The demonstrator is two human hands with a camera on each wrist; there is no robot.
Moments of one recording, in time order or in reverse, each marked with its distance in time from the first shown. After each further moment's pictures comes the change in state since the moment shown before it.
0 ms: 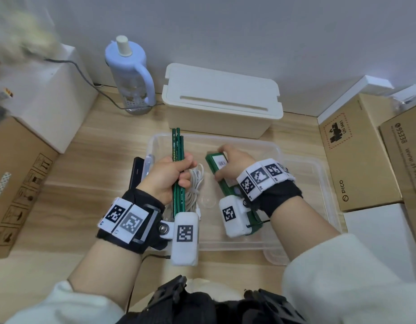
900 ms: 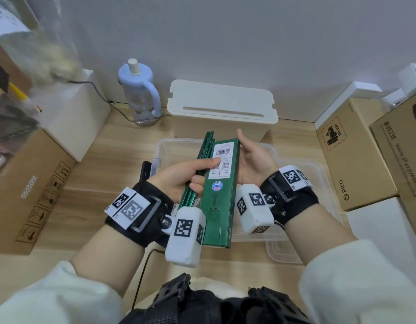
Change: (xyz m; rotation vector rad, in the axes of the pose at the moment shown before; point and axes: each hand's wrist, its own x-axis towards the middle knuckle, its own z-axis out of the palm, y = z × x) left_hand -0.039 0.009 0.027 0.137 -0.358 -0.313; right_hand -0.036 0.021 -0.010 1.408 -0.418 -0.177
